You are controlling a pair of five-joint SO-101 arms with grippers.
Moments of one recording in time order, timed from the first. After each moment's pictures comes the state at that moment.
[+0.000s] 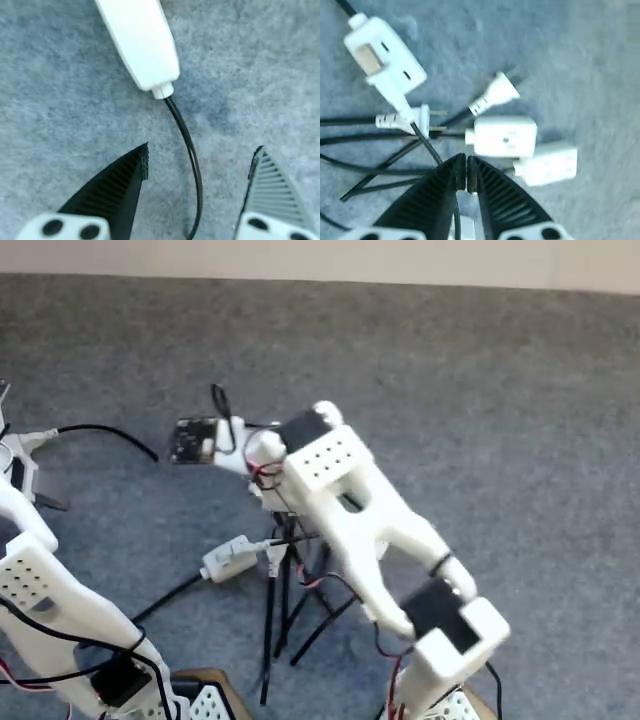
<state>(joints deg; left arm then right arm) -48.7 38.8 -31.3 85.4 -32.5 -39.5 5.5 -2.9 77.0 53.2</state>
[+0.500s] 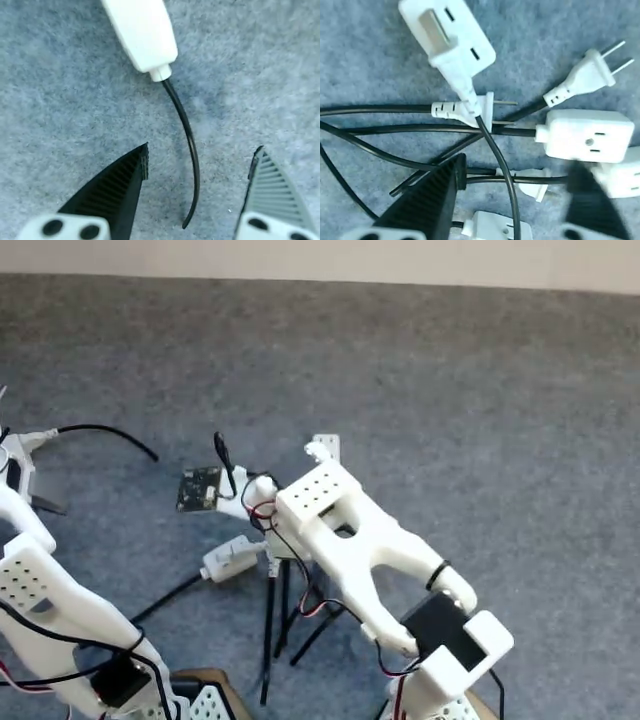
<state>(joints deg) -49.6 38.8 -32.1 88.8 -32.5 -44.1 3.7 13.0 72.4 49.0</state>
